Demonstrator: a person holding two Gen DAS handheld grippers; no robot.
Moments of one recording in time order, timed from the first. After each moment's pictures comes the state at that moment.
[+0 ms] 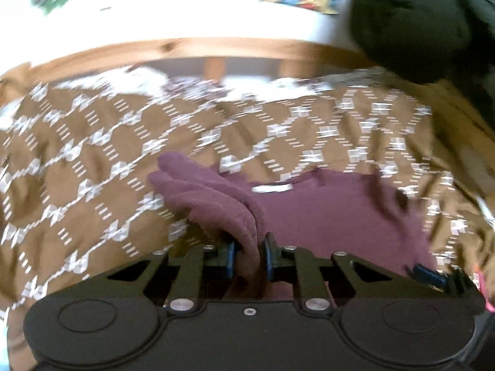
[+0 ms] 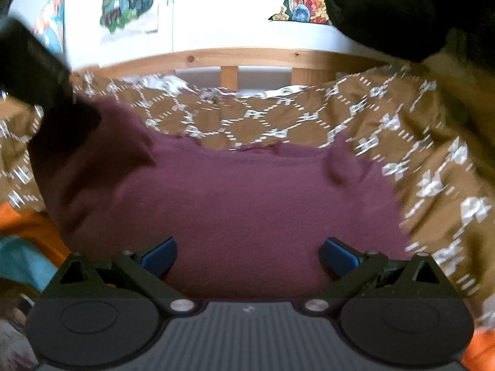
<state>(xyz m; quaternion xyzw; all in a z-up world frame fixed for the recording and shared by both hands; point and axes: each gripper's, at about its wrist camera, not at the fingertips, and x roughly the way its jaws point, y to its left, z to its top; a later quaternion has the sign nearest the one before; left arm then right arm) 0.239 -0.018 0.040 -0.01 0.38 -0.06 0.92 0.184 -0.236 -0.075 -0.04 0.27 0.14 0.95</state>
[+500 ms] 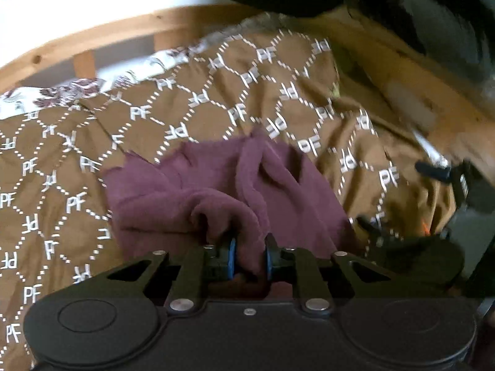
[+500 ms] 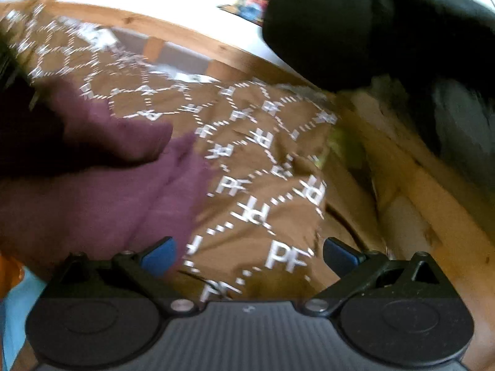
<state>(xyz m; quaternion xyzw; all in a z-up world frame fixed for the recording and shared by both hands) 0.255 -0.150 0.002 0.05 0.41 -0.19 0.89 0.205 -0.328 -0.057 -0.20 0.26 0.00 0.95</state>
